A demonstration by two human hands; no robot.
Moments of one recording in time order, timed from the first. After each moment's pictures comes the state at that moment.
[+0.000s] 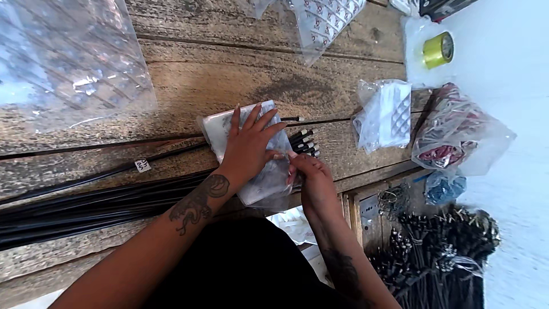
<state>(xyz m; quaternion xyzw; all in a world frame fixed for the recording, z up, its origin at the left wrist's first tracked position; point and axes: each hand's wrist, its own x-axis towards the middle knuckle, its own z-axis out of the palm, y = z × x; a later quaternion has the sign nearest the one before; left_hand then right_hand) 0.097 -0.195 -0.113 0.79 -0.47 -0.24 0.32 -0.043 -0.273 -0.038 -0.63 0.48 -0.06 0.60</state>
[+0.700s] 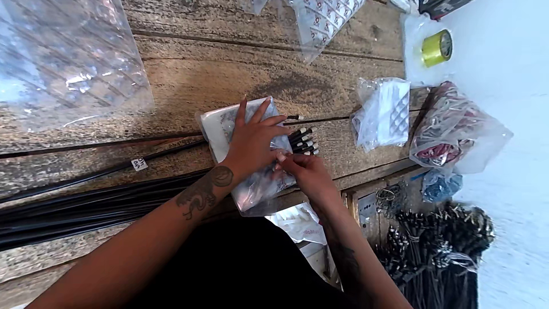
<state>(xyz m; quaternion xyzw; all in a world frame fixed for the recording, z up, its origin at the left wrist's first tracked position) 0.101 -0.211 -0.122 0.76 -0.50 -0.23 0.36 -0.029 -0.291 -0.040 -0.72 0.47 0.09 0.51</state>
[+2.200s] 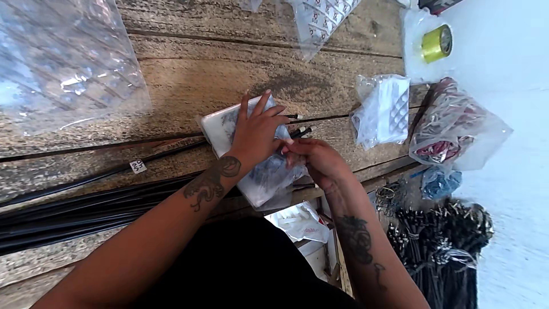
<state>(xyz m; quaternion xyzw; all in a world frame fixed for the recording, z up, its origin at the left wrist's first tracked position) 0.111 -0.230 -0.110 0.77 -0.48 -0.28 0.30 -0.005 -0.324 -0.034 -0.61 0.51 0.12 0.60</state>
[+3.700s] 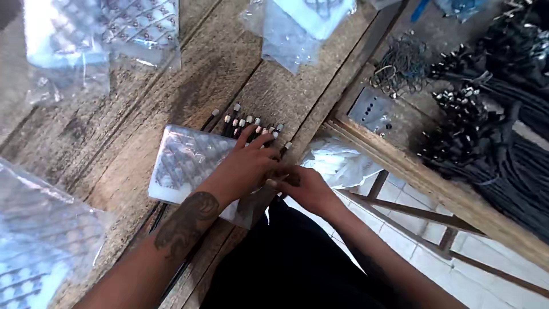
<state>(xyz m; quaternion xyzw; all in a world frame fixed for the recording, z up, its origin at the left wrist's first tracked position) 0.031 -0.275 -0.073 0.43 -0.88 -0.22 0.07 -0.177 -0.267 -0.074 -0.61 0.55 -0.04 0.57</state>
